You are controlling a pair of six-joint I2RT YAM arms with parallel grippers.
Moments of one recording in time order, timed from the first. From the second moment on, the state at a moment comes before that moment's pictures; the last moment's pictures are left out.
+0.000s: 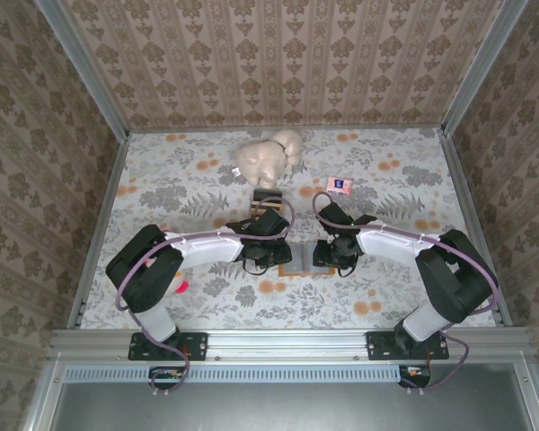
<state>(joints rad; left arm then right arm) -0.92 1.70 0.93 -0.30 0.15 -0.99 0.57 1.57 0.82 -0.58 -0.13 0.68</state>
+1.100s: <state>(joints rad) -0.88 1.70 0.92 -0.24 0.24 -0.99 0.57 1.57 0.82 -0.56 -0.14 0.68</state>
